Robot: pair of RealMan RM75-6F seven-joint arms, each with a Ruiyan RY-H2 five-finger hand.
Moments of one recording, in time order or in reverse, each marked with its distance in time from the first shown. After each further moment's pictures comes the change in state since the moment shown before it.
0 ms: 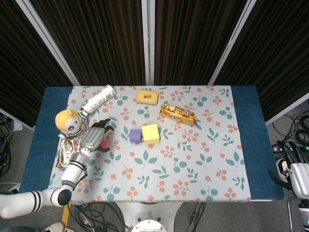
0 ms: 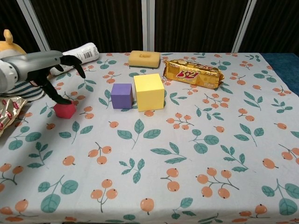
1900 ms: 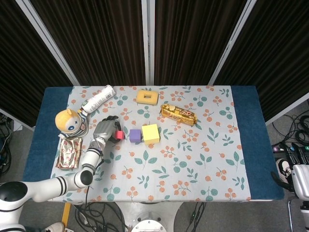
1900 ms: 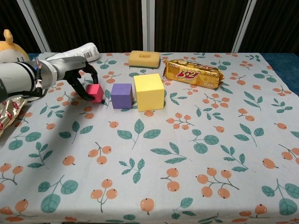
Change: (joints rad) left arm -0.177 -0.215 -0.141 0.284 -0.375 -0.149 0.157; right arm -0.014 0.016 -0.006 -0.016 0.015 0.006 -0.012
